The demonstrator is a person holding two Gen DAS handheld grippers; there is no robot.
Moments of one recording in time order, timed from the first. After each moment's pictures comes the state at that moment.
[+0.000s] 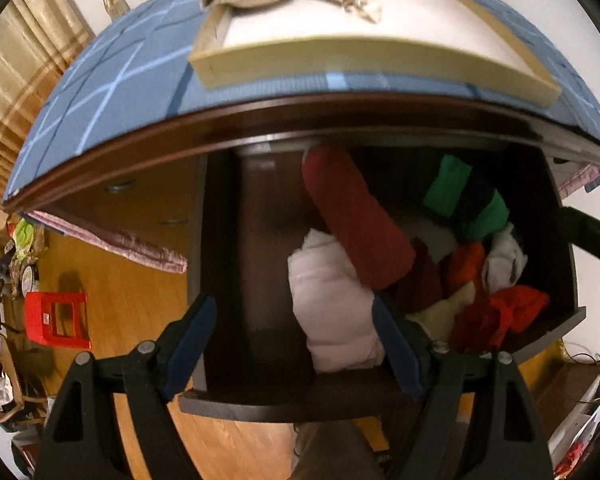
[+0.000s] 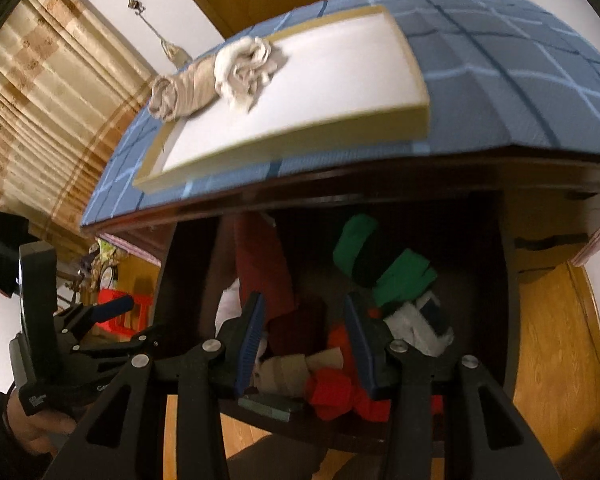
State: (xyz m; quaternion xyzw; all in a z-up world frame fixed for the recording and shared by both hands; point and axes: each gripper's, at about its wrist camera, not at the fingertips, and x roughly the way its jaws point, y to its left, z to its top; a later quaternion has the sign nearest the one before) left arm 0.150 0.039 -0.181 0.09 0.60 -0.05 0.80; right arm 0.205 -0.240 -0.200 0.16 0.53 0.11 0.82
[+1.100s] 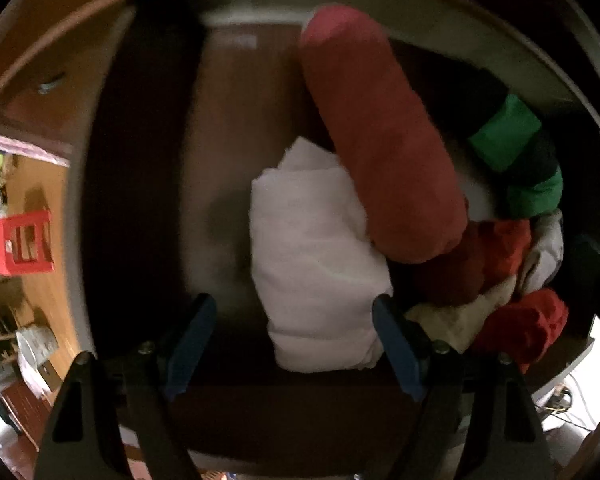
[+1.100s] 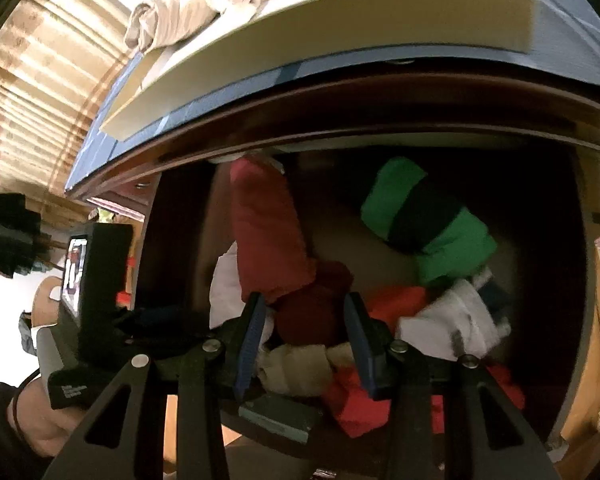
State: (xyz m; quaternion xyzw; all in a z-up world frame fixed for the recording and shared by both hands) left arm 0.186 0.039 -0.286 0.01 0.73 -0.03 0.68; right arm 0.235 -0.201 -0.258 0.15 0.60 0.14 0.77
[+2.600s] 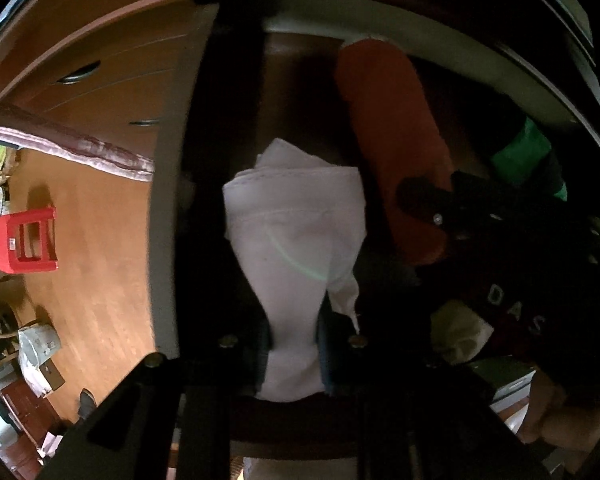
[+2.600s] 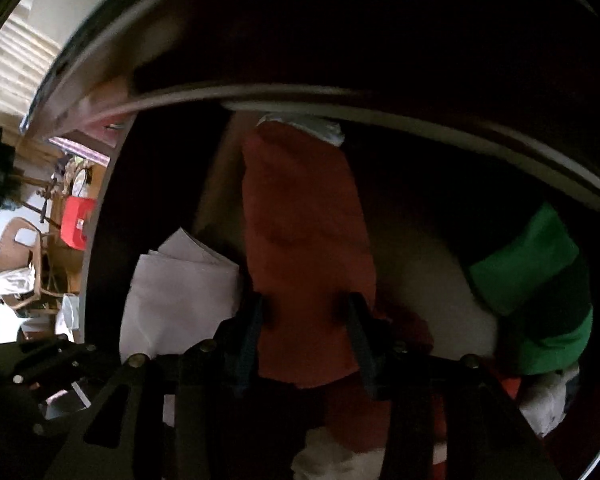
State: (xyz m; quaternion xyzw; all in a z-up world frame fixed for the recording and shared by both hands) left arm 0.203 0.028 -0.280 0.01 0.72 -0.02 0.69; right arm 0.290 -0.091 -0.323 0.04 0.66 0.16 0.74
